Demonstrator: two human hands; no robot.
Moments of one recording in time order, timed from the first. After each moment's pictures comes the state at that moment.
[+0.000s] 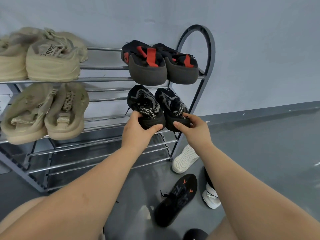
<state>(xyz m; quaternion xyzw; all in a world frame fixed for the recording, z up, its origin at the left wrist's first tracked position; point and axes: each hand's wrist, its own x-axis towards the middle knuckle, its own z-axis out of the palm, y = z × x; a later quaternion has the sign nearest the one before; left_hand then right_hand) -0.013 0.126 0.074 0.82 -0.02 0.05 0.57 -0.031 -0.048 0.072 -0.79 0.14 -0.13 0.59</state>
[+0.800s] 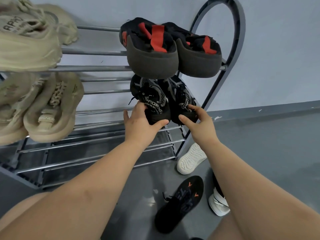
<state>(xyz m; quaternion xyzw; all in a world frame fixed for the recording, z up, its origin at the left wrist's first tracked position) 0.047 0.107 0.037 0.89 -0.04 0.10 0.43 0.023 -0.064 0.048 -0.82 0.12 -0.10 0.55</state>
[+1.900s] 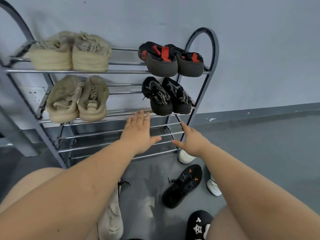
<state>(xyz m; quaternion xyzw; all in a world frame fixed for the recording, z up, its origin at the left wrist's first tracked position) -0.062 0.181 0.076 0.98 -0.18 -0.06 0.05 -0.095 -0.010 0.077 -0.98 0.05 0.12 0.17</state>
